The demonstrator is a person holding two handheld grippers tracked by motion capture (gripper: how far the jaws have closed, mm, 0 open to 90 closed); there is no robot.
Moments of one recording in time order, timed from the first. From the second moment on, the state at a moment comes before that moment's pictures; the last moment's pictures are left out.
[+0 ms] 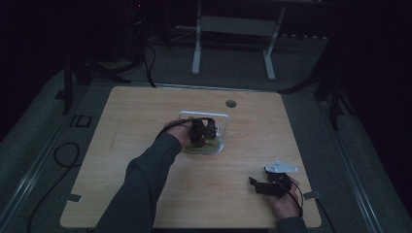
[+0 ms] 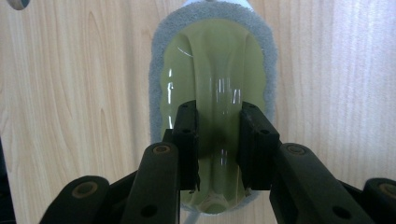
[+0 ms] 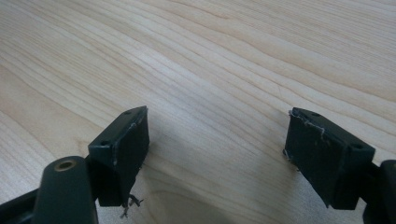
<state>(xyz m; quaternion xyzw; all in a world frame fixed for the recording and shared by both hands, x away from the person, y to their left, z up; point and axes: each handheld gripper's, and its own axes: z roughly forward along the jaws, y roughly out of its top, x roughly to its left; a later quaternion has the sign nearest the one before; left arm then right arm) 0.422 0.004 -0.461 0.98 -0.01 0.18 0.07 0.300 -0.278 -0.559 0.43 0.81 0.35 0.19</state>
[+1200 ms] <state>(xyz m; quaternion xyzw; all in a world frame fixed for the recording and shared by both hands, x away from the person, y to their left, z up) 0.406 0.019 -0.436 0.97 0.06 0.20 0.11 0.299 -0.278 -0.559 0.43 0.81 0.35 0.19</state>
